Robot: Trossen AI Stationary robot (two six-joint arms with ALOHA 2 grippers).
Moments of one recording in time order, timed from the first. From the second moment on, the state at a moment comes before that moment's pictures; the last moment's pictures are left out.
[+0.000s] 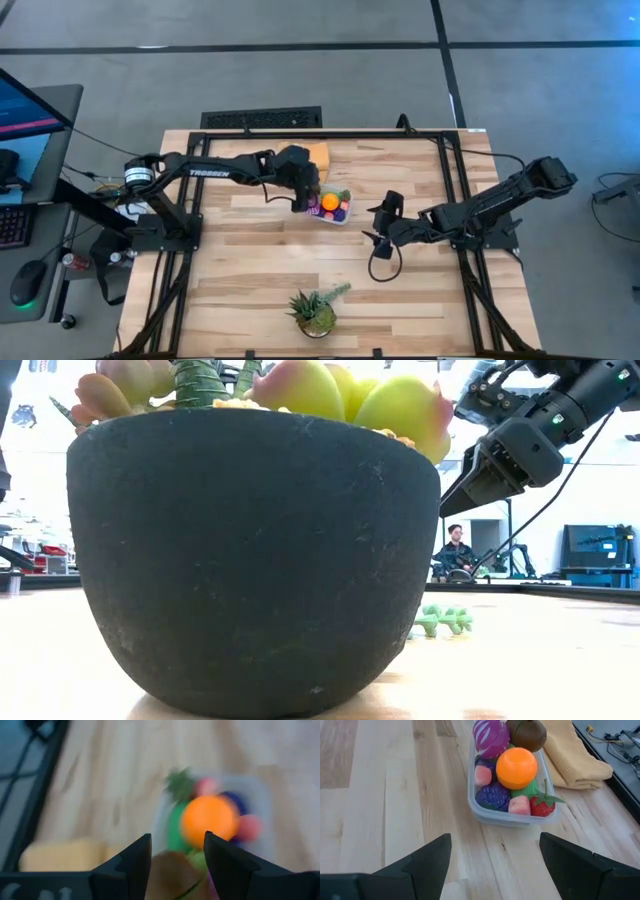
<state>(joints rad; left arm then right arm) 0.29 1.66 1.08 -0.15 0.11 0.34 0.31 1.28 0.58 -0.10 0.55 0.16</state>
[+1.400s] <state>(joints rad) 0.32 0.59 0.50 0.06 0.29 0.25 0.20 0.79 0.32 0.23 0.53 -0.09</state>
